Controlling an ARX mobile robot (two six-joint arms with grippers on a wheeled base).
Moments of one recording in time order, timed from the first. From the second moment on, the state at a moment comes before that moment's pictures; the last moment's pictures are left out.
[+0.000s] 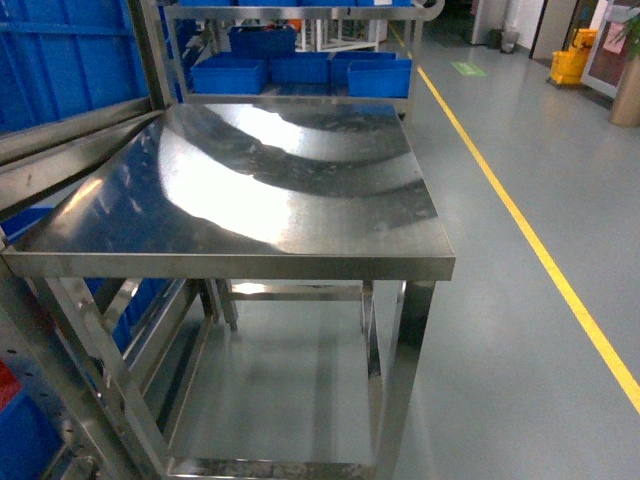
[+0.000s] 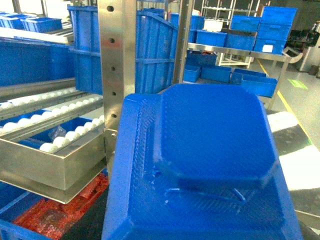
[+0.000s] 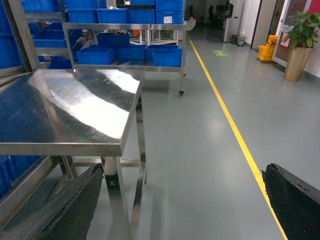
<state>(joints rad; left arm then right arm) -0.55 0.31 0.28 0.10 -0.83 -0.02 0.00 0.01 0.01 0.00 0.00 0.00</state>
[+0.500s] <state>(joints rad) -0.55 0.31 0.28 0.10 -0.83 -0.02 0.00 0.01 0.01 0.00 0.00 0.00</state>
